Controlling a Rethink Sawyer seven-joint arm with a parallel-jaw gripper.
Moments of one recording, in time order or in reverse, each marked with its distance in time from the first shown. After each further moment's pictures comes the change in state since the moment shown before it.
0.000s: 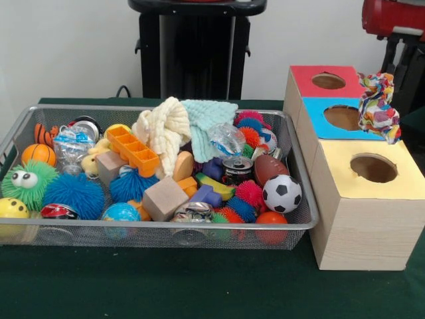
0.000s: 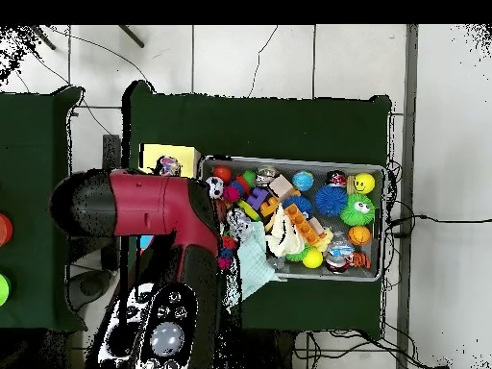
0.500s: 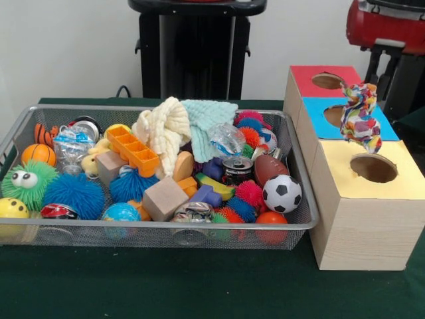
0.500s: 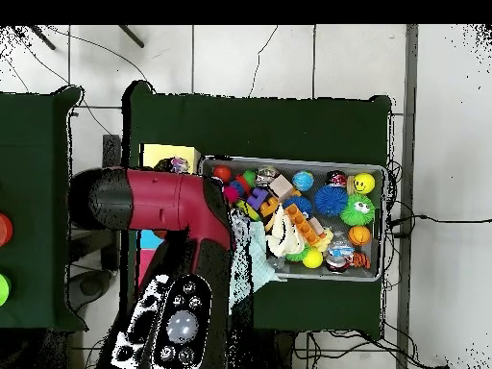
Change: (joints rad) arm -0.028 0.025 0.000 0.000 0.003 0.000 0.000
